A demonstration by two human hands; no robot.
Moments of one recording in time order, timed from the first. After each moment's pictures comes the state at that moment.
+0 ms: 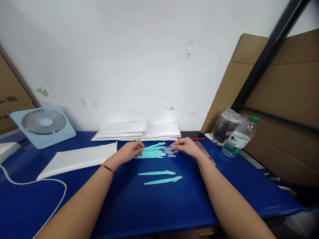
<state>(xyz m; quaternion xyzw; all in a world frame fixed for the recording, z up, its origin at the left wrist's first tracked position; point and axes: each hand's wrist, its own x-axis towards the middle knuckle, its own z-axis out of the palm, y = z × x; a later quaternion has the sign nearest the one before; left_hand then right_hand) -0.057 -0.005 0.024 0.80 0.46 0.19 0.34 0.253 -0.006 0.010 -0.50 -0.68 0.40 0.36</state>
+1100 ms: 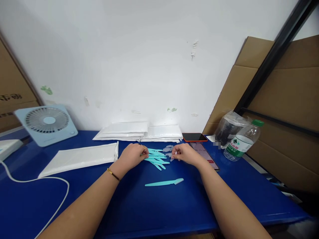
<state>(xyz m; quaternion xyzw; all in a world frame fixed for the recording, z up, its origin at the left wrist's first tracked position) -0.037 -0.024 0.033 0.88 0.45 0.14 0.07 0.231 -0.028 0.023 -0.52 -0.79 0.25 0.19</state>
